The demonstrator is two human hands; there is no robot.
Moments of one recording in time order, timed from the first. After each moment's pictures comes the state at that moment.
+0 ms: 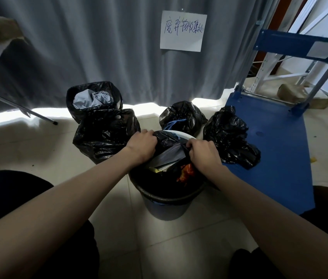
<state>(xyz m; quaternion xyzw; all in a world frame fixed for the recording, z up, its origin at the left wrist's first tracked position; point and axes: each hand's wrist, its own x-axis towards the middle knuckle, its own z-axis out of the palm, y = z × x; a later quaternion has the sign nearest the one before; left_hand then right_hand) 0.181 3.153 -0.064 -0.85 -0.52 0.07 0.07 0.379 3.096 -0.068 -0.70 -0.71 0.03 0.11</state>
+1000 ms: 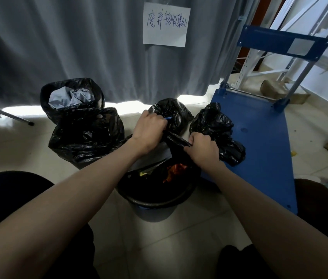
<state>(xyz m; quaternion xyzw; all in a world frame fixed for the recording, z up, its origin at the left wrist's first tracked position) 0.245 3.177 -0.044 -0.87 -0.46 -0.11 0.13 0.407 3.101 -0.058 -0.77 -0.61 0.12 0.15</state>
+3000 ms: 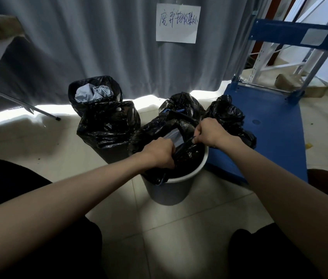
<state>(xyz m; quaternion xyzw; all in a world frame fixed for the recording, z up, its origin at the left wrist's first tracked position) 0.219 3.060 -0.028 -0.81 -0.55 0.05 -0.18 0.404 3.099 -0.036 -0.70 -0.68 0.20 0.09</state>
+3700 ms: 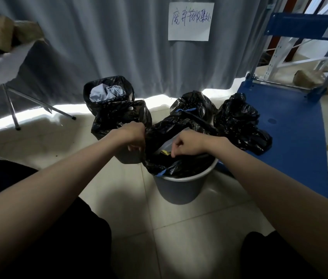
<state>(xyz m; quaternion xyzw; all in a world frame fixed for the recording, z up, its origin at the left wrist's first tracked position) 0.137 3.101 0.002 -0.73 -0.65 0.12 -0.19 0.334 3.084 -0.032 -0.52 -0.79 0.32 0.00</state>
